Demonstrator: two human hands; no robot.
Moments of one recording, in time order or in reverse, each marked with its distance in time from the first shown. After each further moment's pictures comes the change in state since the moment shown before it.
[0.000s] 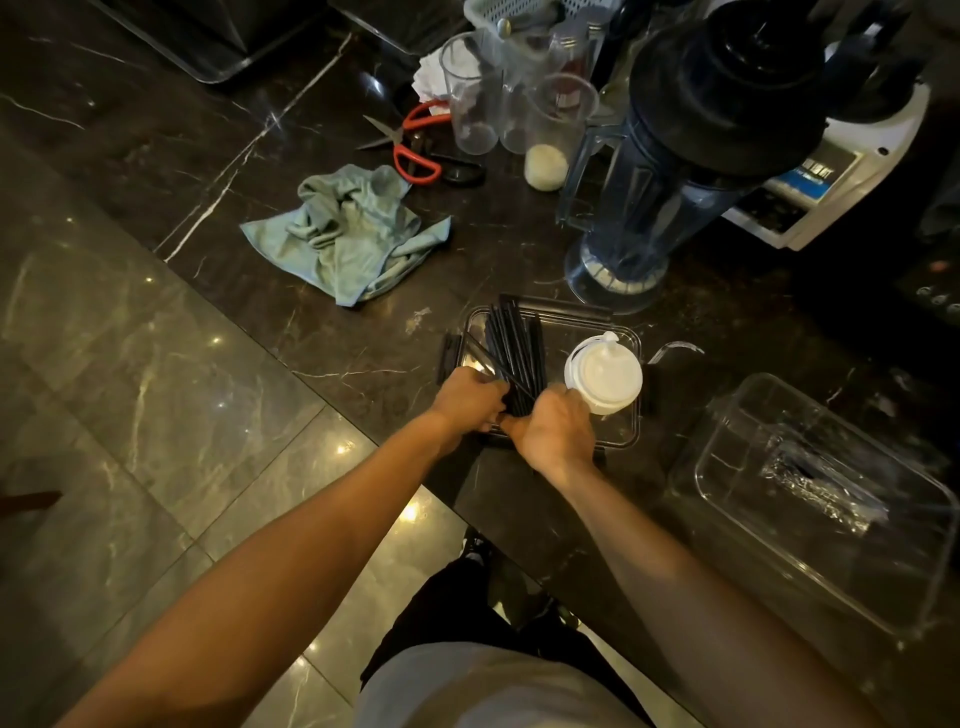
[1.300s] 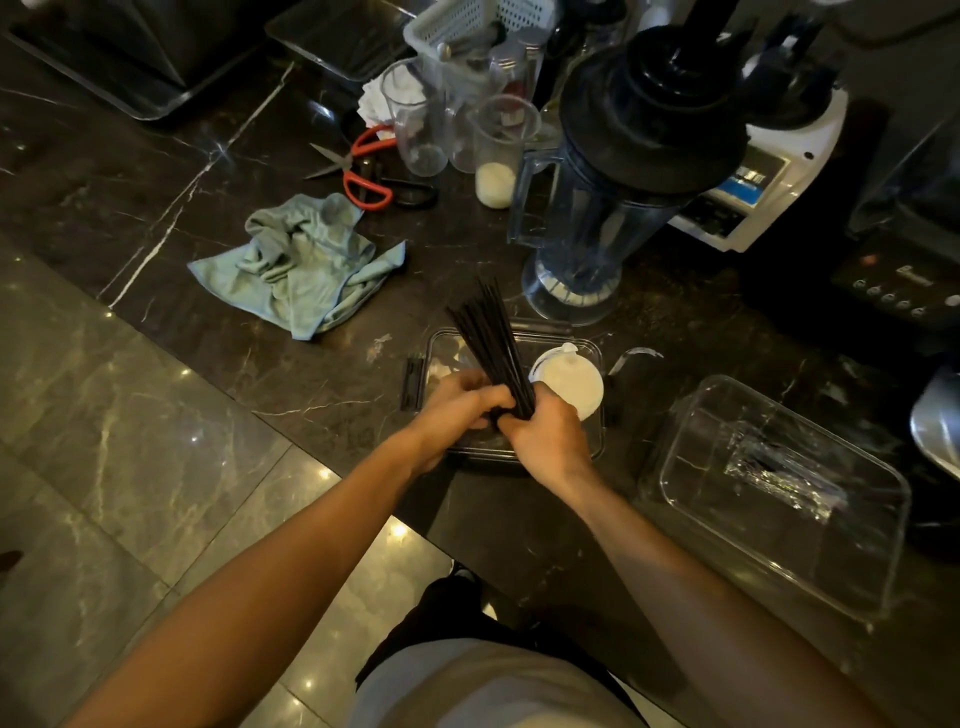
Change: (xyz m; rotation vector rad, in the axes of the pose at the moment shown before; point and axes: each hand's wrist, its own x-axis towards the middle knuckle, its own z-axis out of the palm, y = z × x) left_hand -0.007 0.026 0.010 -0.144 -0.211 0.223; right_hand 0.001 0.020 -0.036 0.503 -0.042 -0.098
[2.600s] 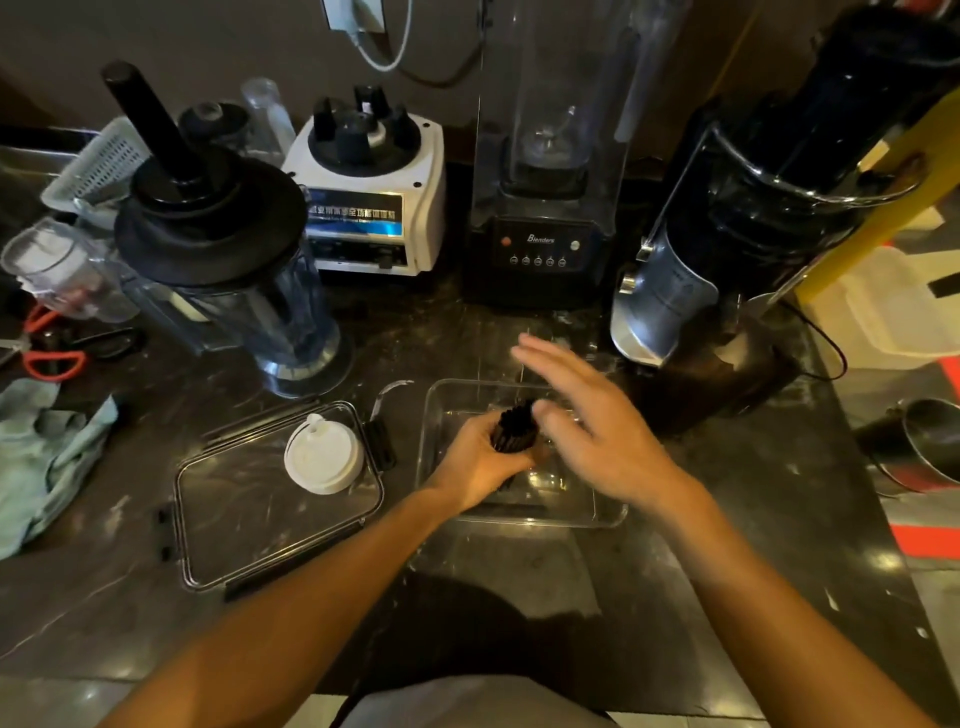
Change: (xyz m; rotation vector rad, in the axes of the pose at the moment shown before) left_hand 0.019 0.019 0.285 0.334 -0.494 0.350; right_hand -0.129 0.101 -0.278 -0.115 0.310 -0.283
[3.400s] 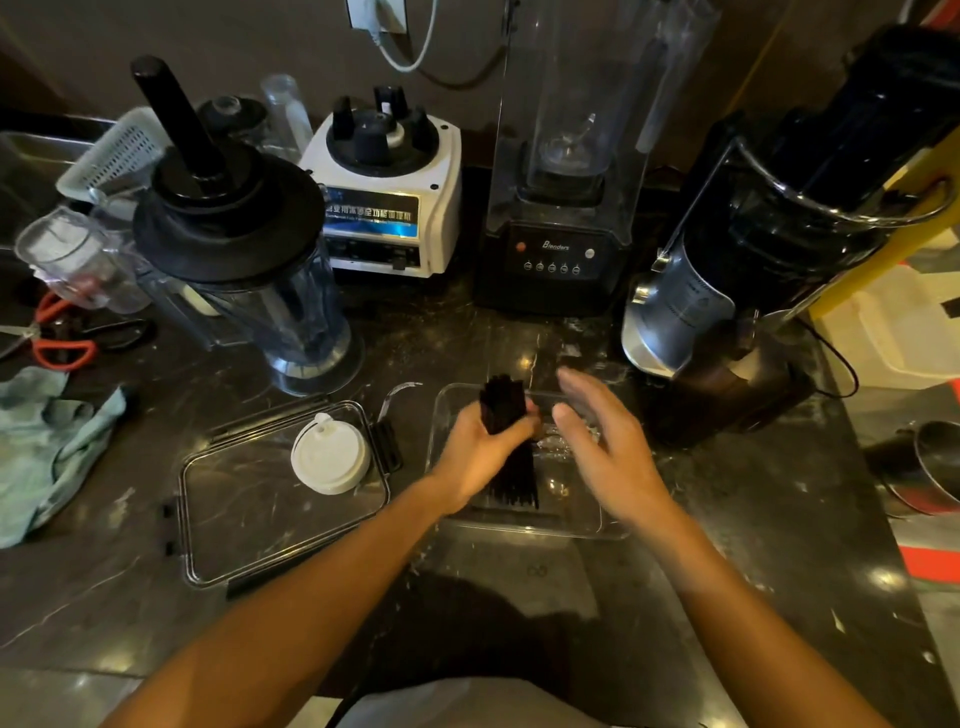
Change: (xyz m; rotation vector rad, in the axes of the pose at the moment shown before) left_hand 0.003 0.014 -0.010 -0.191 0.105 -0.007; right_hand -0.004 0.039 0.031 0.208 0.163 0.171
